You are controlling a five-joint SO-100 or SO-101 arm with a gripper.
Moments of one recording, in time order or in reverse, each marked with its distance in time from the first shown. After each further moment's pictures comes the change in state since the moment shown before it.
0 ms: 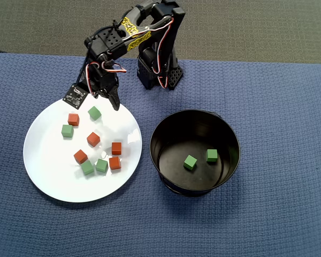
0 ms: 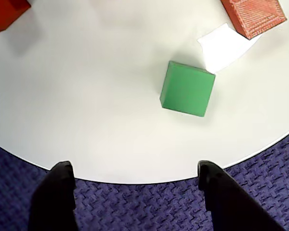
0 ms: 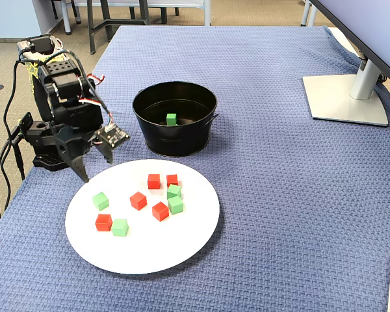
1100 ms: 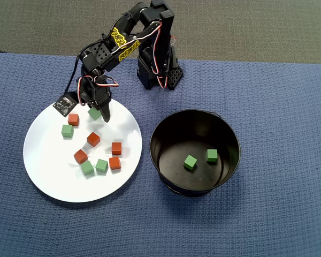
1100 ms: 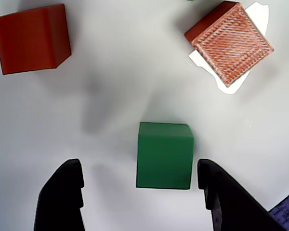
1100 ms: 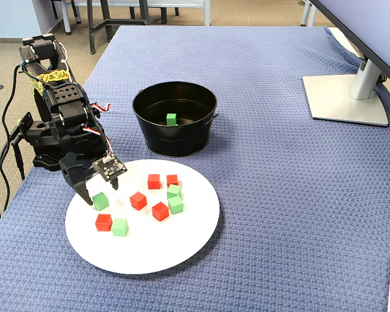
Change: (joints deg) arm 0.8 -11.0 5.5 -18.5 10.7
